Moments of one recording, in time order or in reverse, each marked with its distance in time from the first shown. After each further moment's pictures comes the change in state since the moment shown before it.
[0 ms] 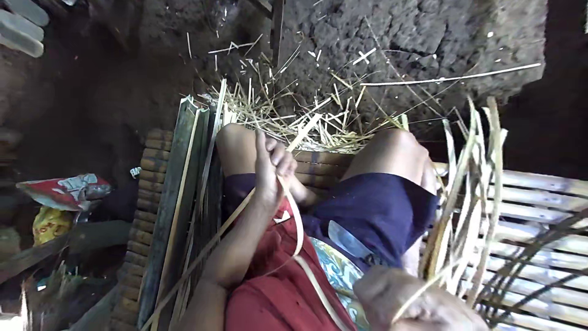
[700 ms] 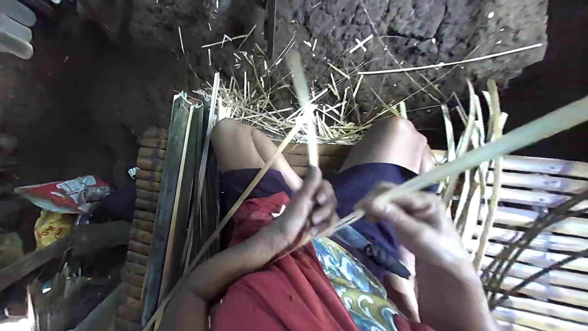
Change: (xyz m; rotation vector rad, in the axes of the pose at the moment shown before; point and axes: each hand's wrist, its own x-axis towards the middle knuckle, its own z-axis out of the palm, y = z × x) left_hand -0.068 -0.029 -0.003 0.180 -0.309 -0.453; right_hand 0.013 0.009 -0.035 -0.333 0.632 0.113
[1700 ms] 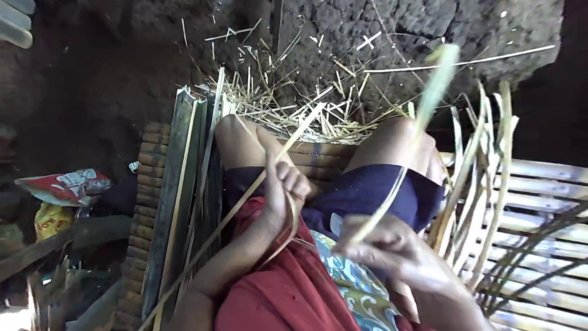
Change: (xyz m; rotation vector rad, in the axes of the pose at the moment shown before) left_hand 0.013 0.015 -0.020 -0.191 0.332 0.290; right_hand -0.001 -0.005 0.025 0.070 -0.265 -0.026
